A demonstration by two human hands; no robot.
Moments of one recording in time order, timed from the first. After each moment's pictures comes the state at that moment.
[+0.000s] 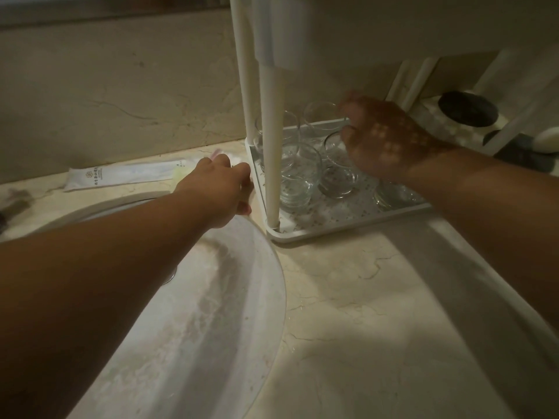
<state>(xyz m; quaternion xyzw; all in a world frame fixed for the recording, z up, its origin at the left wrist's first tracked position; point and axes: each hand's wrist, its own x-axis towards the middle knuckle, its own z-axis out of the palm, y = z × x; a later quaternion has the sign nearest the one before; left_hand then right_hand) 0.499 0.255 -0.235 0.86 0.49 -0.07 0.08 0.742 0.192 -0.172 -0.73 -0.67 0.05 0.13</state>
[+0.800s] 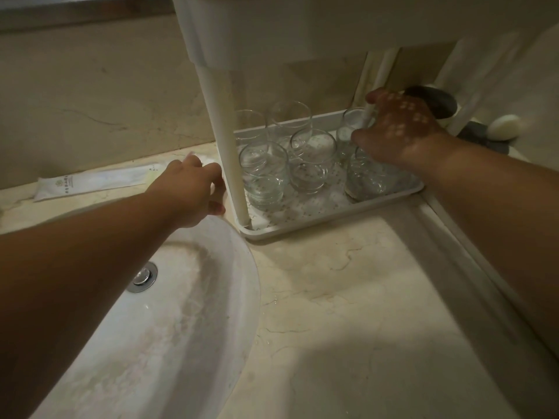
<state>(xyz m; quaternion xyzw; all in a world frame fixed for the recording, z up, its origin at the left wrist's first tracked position) 0.501 0.252 -0.229 0.86 0.49 -0.06 0.09 0.796 0.171 -0.172 -0.84 -0.51 0.06 0.17</state>
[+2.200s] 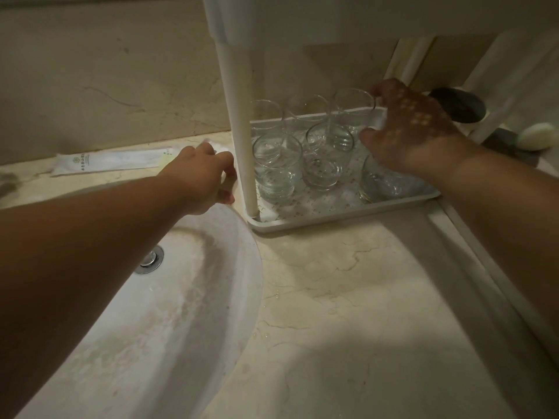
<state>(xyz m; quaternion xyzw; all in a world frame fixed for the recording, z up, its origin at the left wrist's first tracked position) 0.499 0.251 -0.232 0.86 0.49 -0.02 0.11 0.783 0.166 -0.171 -0.80 -0.56 0.07 0.19</state>
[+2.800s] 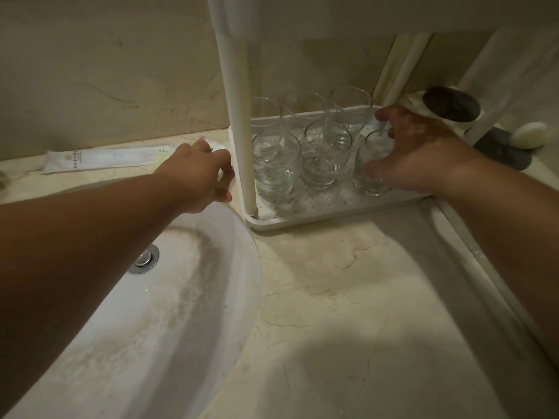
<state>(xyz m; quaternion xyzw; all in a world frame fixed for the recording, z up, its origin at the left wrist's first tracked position) 0.497 0.254 -0.236 0.86 0.49 -0.03 0.10 0.782 0.137 -0.168 -0.82 -0.55 0.13 0.10</state>
